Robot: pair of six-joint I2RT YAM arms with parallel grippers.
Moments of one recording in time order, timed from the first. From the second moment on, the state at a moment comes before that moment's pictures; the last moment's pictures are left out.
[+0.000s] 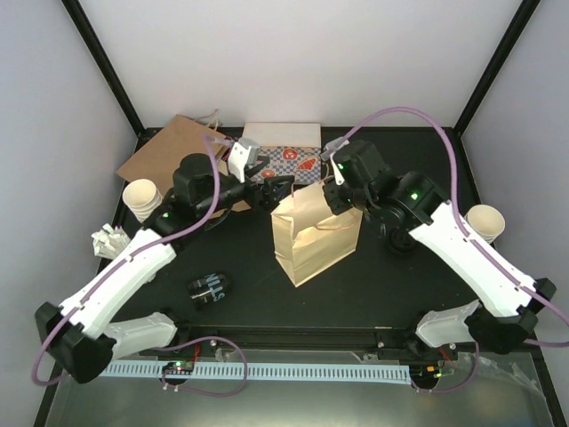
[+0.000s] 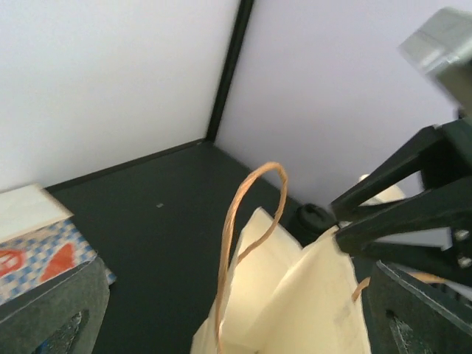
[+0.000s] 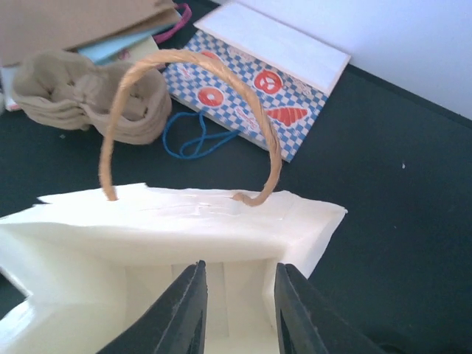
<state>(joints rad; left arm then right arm) -0.58 1.14 1.08 -0.07 0.39 -0.26 0.83 1.37 1.66 -1.07 0.30 0.17</state>
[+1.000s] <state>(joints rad) -0.52 1.02 0.88 -0.81 -0.10 -0.66 0.83 0.82 1.14 -0.77 -0.01 0.21</state>
